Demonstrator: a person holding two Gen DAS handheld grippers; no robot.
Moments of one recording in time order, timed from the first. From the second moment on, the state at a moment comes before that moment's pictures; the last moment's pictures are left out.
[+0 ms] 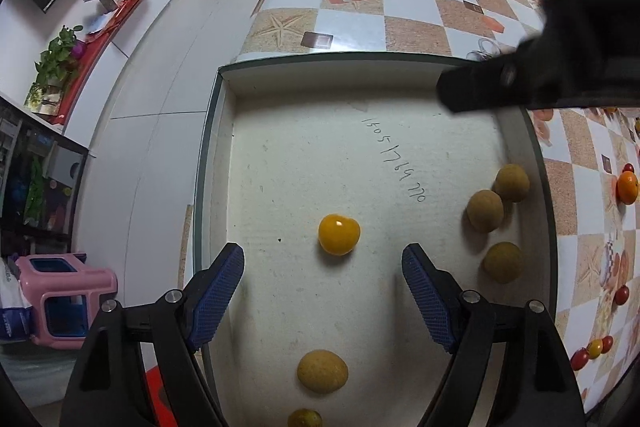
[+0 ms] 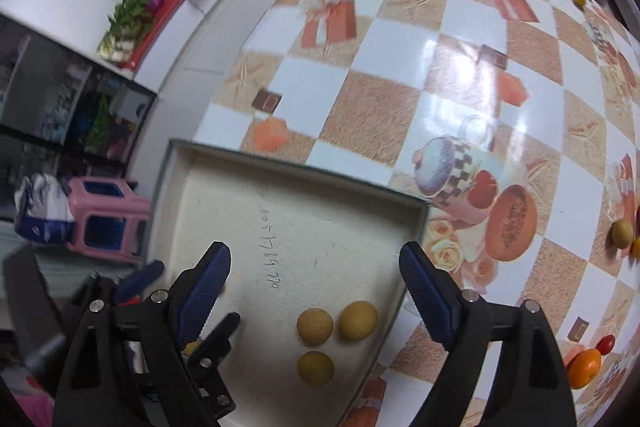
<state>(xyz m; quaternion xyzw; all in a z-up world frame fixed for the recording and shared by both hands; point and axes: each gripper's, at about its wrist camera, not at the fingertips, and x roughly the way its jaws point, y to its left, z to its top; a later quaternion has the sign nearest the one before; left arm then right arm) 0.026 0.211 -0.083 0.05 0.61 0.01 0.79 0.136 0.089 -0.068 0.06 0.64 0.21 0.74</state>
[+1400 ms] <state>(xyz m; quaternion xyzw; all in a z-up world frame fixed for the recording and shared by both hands) -0.091 0.007 -0.062 0.21 0.59 -0.23 0.74 -0.060 -0.150 -0.088 0.07 0.69 0.03 0.72</state>
